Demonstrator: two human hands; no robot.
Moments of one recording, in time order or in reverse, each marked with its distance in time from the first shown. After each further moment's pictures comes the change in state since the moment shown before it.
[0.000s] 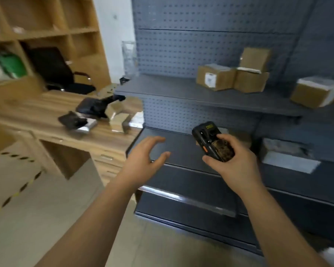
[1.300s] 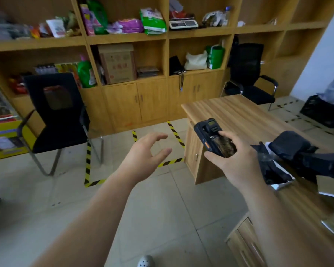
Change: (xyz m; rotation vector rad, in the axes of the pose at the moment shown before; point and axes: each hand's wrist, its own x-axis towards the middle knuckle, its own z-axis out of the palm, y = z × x) left_hand -0.017 -0.449 -0.458 0.302 0.562 -0.718; right_hand 0.186 -0.322 0.692 0.298 -0.712 -0.443
